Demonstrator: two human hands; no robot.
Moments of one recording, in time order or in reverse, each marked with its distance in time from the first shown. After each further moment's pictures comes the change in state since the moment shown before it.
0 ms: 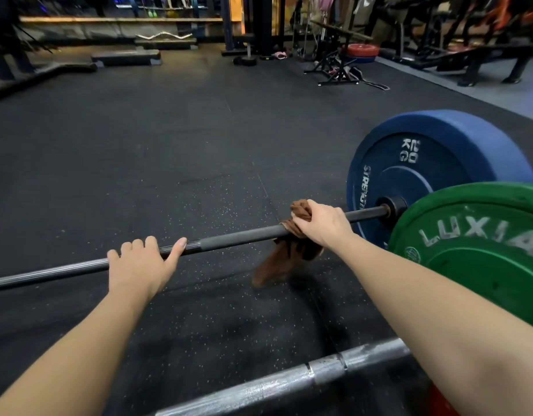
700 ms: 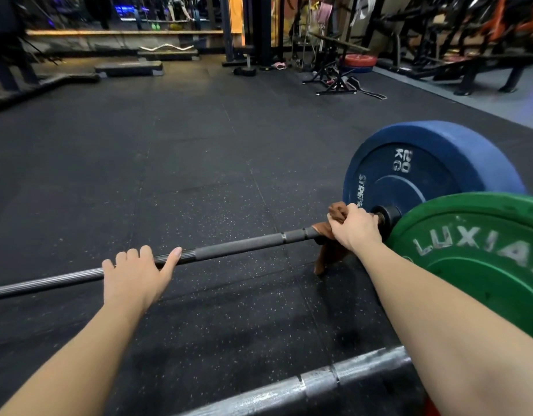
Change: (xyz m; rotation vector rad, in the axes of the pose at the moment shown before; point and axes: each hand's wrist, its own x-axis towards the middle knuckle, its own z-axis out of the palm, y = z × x) left_hand -0.003 0.003 0.002 -0.001 0.026 -0.012; right_hand 0.013 0.071 -0.006 0.085 0.102 0.321
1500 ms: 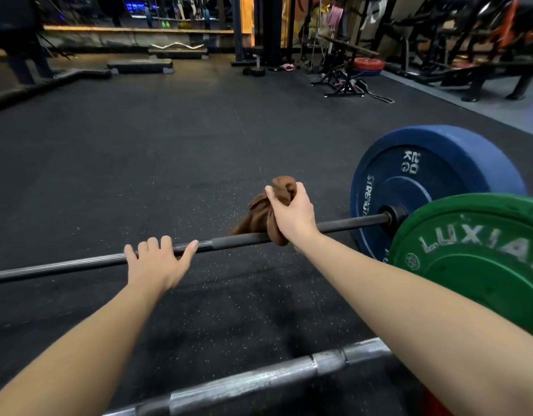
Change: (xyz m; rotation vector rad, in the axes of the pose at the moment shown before) left_hand -0.003 -0.004 -0.003 -0.093 -0.126 -0.019; right_hand -0.102 -0.153 -0.021 0.893 -0.092 -0.110
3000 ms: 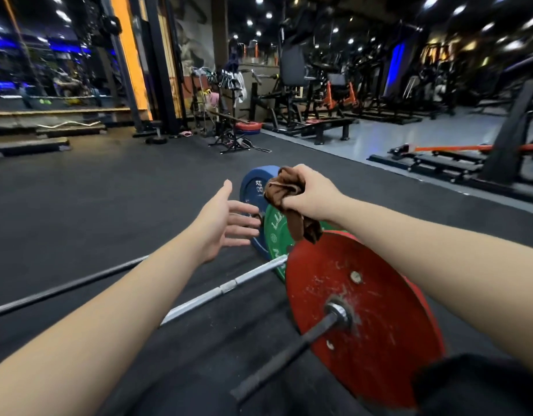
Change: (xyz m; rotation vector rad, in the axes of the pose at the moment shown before) left_hand -0.375 0.112 -0.297 -1.372 -0.681 0.483; right_hand -0.362 -0.177 -0.296 -0.518 0.238 -0.164
